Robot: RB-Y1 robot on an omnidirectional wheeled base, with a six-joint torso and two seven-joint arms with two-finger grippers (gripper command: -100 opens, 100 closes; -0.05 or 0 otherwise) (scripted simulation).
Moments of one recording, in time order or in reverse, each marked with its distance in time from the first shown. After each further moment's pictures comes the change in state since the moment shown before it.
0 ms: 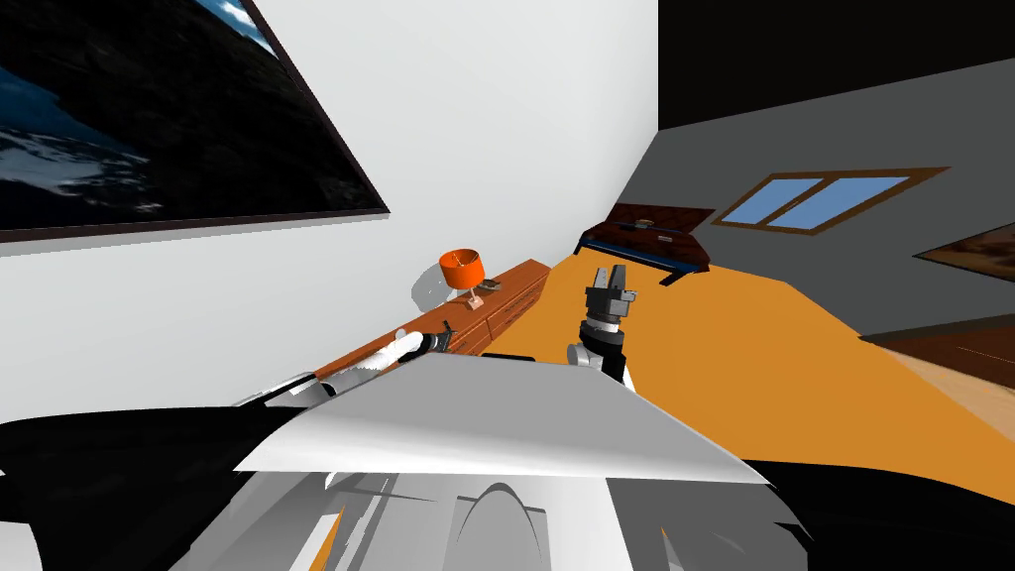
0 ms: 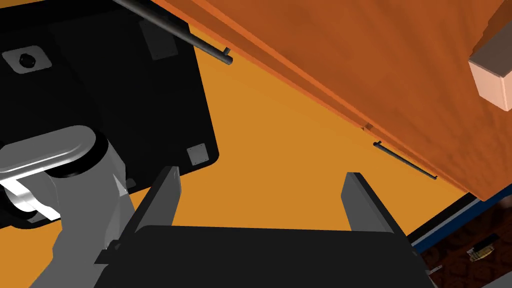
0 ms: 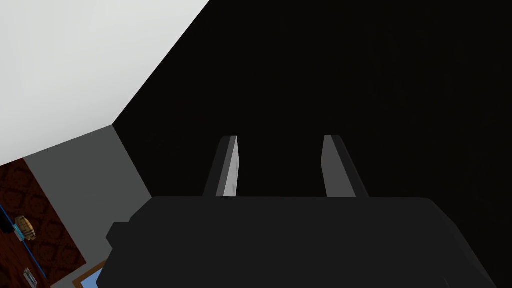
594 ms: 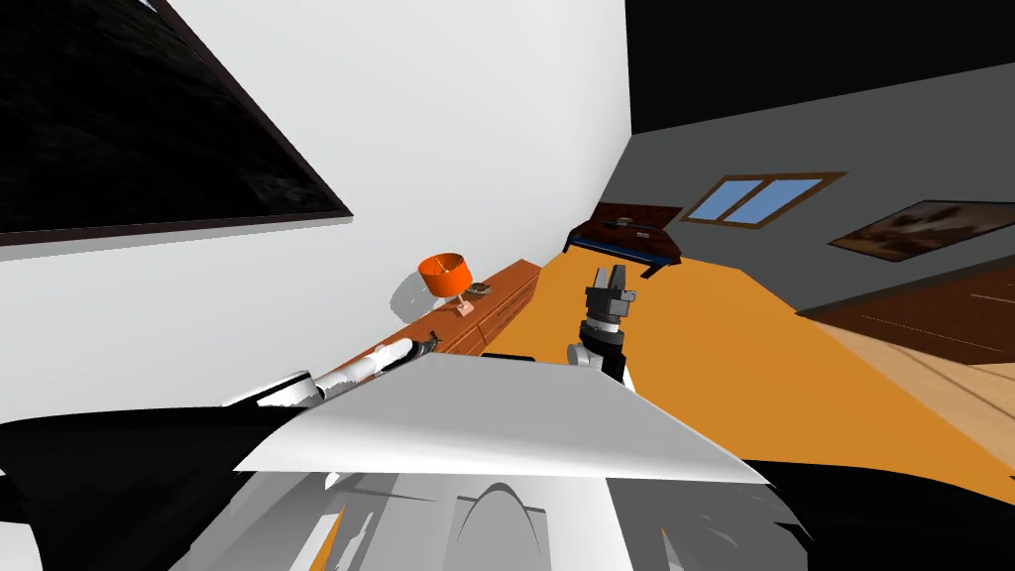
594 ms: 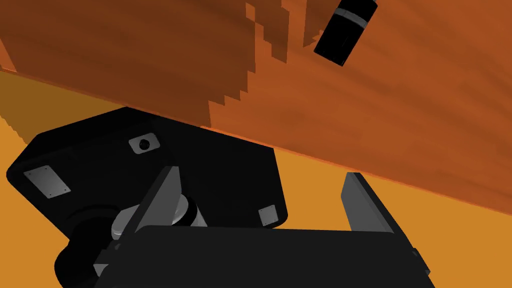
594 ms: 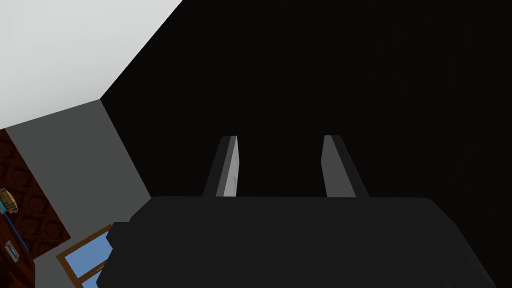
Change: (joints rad) left arm -0.002 0.045 -0.053 0.153 -0.144 0.027 -0.049; right arm 0.000 0.000 0.000 0.000 0.000 0.000 0.000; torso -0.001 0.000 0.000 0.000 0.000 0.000
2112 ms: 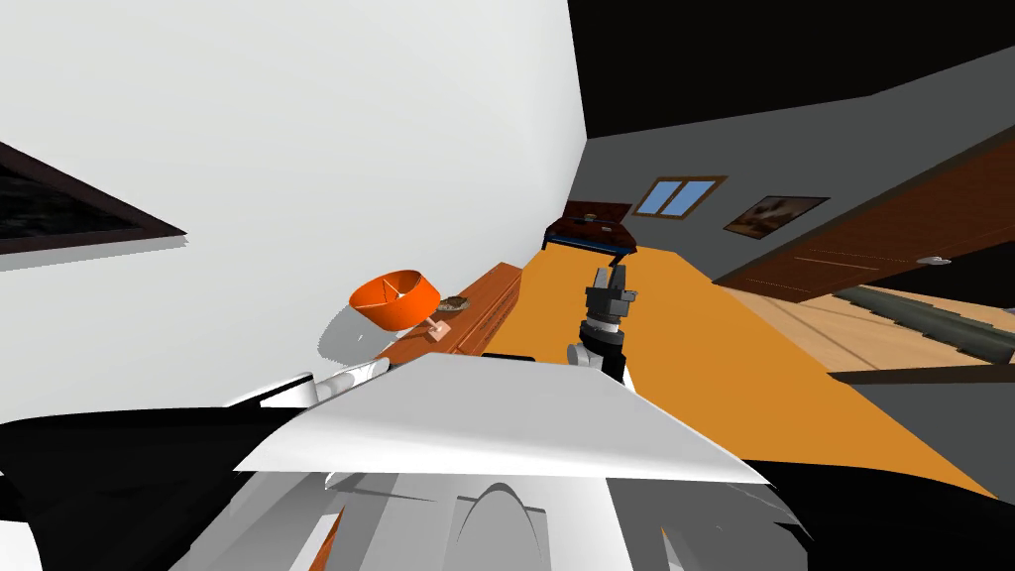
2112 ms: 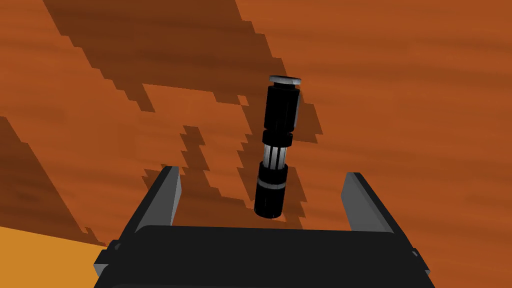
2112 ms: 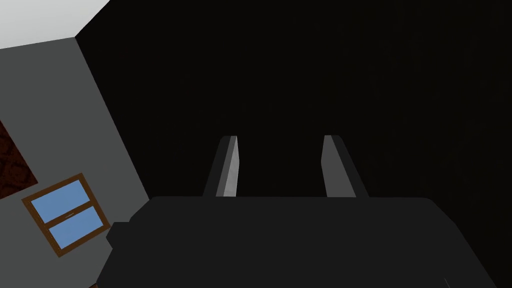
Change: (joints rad) left arm 0.009 0.008 -0.101 0.321 -0.275 0.034 -0.062; right arm 0.000 0.000 0.000 0.000 0.000 0.000 0.000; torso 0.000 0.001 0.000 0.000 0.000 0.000
